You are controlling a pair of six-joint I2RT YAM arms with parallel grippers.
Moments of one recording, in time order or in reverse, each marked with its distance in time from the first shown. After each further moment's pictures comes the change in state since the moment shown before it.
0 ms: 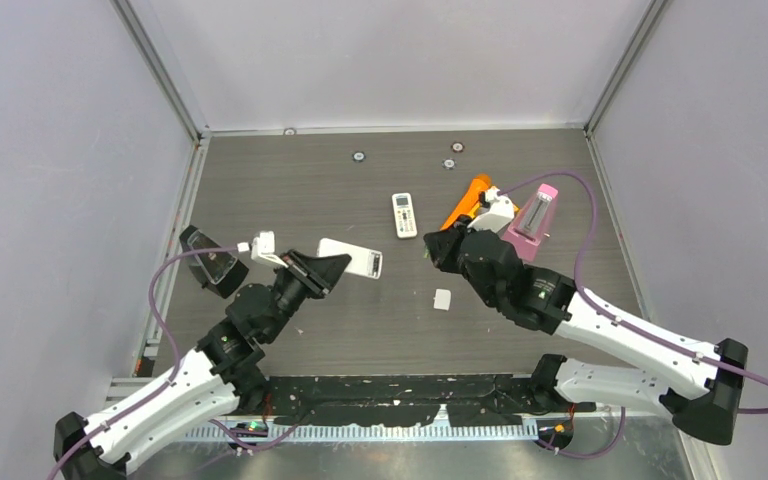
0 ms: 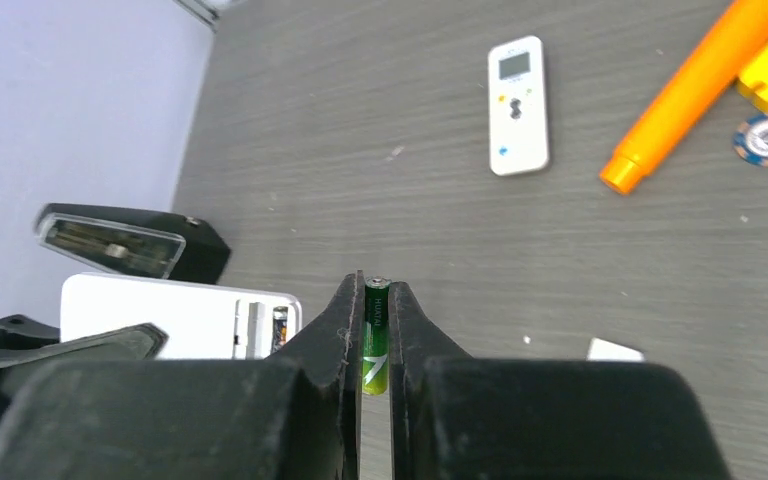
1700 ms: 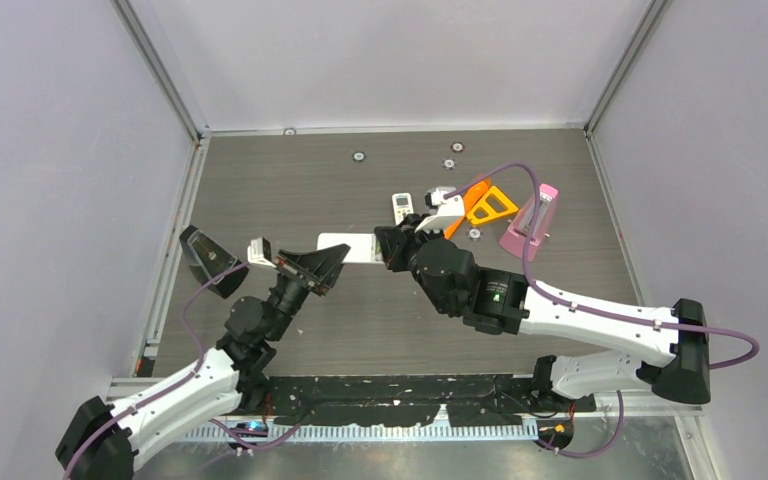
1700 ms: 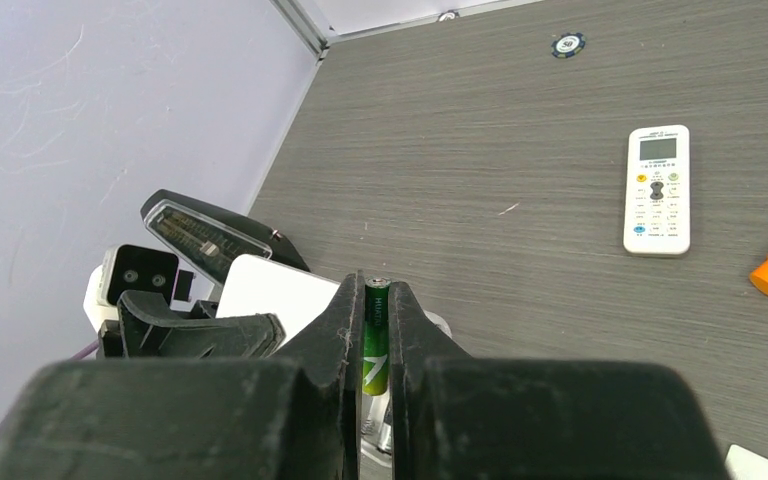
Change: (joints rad) left arm 0.076 0.104 -0.204 0.618 0.118 -0.583; right arm 0.238 0.216 0.153 0.301 0.176 -0.187
